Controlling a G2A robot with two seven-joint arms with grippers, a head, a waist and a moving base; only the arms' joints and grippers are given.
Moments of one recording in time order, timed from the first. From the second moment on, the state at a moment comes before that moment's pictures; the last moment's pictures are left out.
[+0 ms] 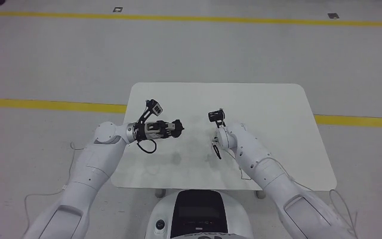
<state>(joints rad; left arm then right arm) 1.04 -1.15 -1.10 -1.06 -0.73 -0.34 -1.39 -0.98 -1.45 0.87 -1.06 -1.18 0.32 1.04</state>
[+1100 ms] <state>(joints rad) 1.04 -1.15 -1.10 -1.06 -0.73 -0.34 -1.39 -1.22 -1.39 1.09 -1.46 -1.14 0.24 1.00</state>
